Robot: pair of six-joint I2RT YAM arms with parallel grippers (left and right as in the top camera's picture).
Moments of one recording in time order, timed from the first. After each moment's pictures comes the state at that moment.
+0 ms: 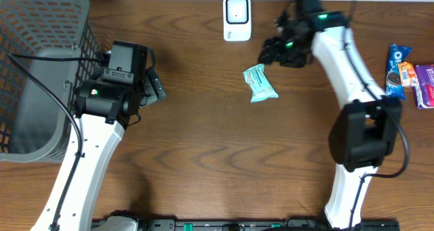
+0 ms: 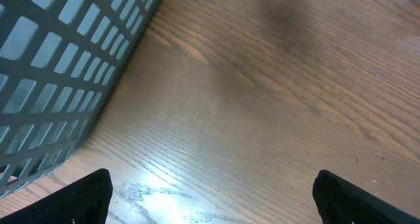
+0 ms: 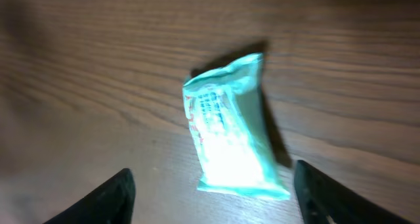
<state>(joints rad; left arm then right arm) -0.20 1.35 1.32 -1.08 -0.26 -0.56 0.21 2.14 1.90 -1.06 -0.30 0.19</state>
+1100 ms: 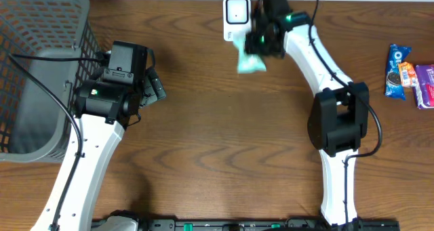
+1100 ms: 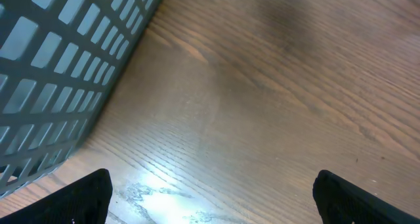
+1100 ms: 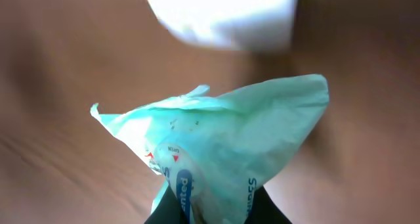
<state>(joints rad) -0.20 1.35 1.32 -1.08 -0.26 -0.56 0.28 2.34 2.11 -0.80 -0.29 0.23</state>
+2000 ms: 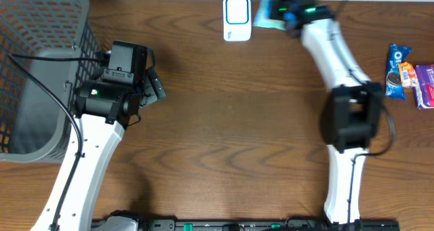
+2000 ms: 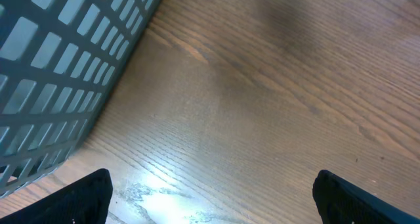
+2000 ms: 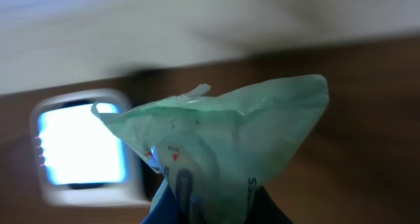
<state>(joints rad) -0.20 1.35 1.32 -1.07 -0.26 -0.56 0.12 2.32 2.13 -0.56 -0.05 0.28</state>
